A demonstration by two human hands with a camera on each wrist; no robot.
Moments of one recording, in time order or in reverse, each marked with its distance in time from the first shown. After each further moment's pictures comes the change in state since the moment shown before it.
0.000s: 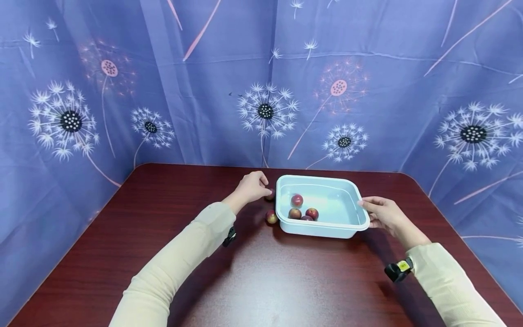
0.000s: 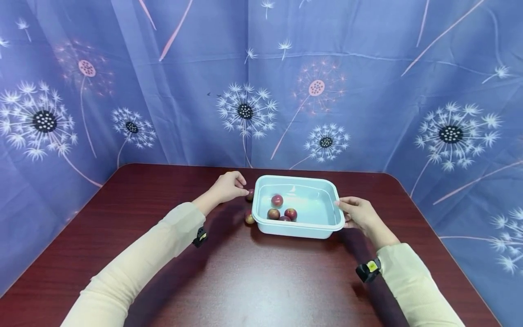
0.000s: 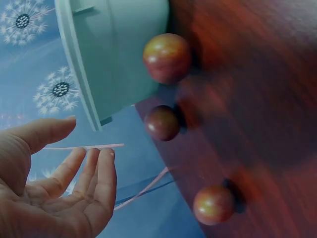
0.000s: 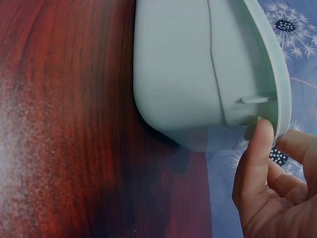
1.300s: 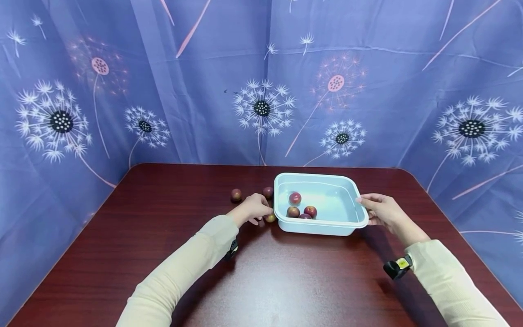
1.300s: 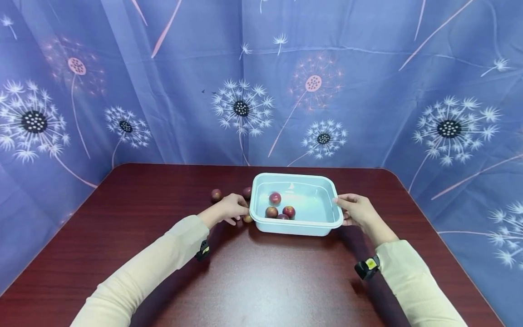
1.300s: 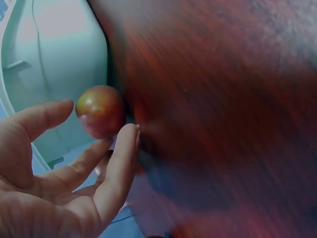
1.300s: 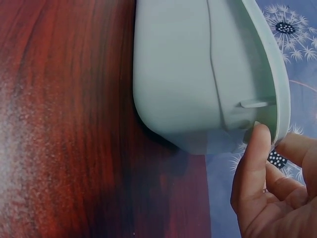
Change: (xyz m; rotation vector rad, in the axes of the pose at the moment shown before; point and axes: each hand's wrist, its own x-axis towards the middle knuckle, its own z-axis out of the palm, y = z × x) left_hand -0.014 -0.019 0.040 -0.170 -0.259 -0.194; right_hand 0.000 -0.002 0.002 -0.014 0.013 0.002
